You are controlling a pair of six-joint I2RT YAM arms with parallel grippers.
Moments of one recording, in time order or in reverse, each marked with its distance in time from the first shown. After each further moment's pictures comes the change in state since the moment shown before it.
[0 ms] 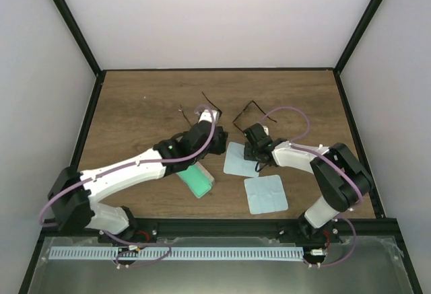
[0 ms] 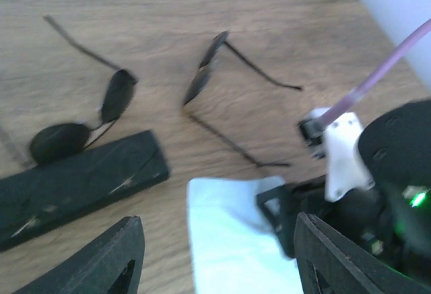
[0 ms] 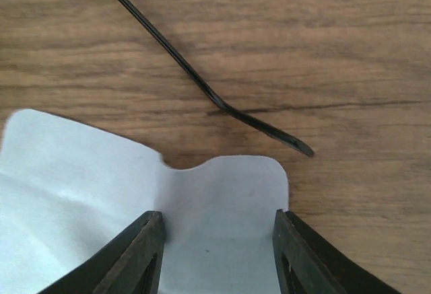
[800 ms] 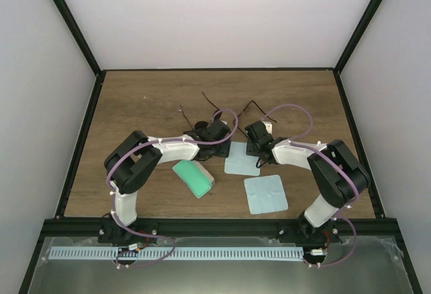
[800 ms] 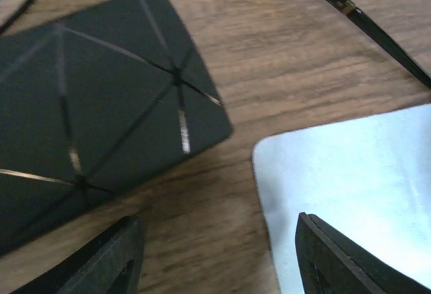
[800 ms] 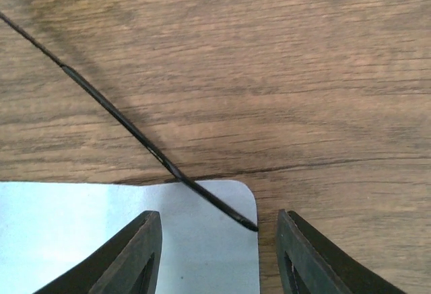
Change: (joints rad) left arm 0.146 0.576 0.139 0.134 0.256 0.092; right arm -0.029 0.045 0.008 0.073 0.100 0.006
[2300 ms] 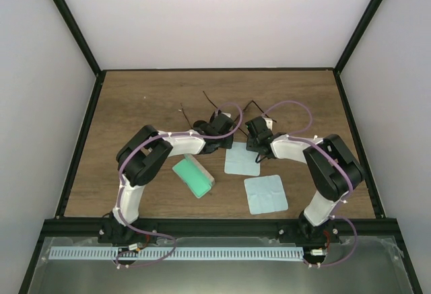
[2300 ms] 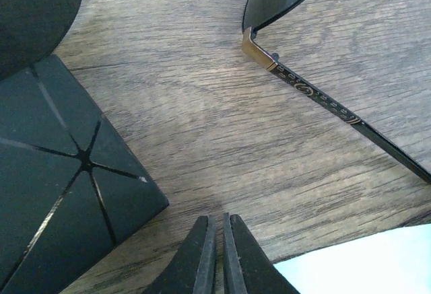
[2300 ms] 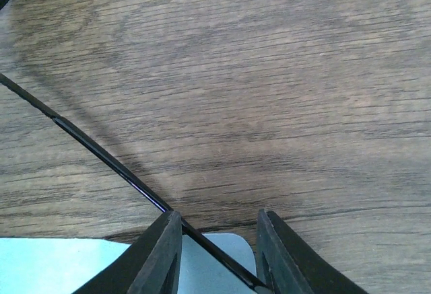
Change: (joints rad) left arm 0.047 0.134 0.121 0.097 -0.030 0.006; right arm -0.044 0.068 0.061 0.005 -0.012 -0.005
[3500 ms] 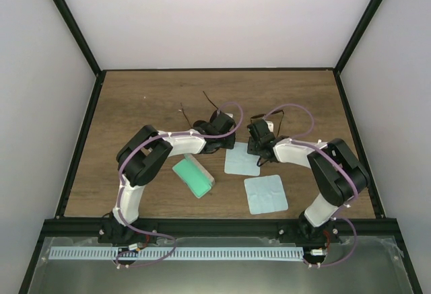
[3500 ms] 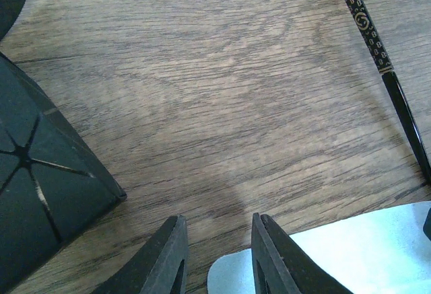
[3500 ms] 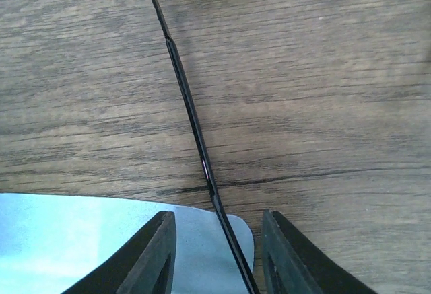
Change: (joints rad) left arm -0.001 0.001 0.015 -0.013 0.063 -0.008; right arm 0.006 -0.057 -0.055 0.001 -0.031 -0.001
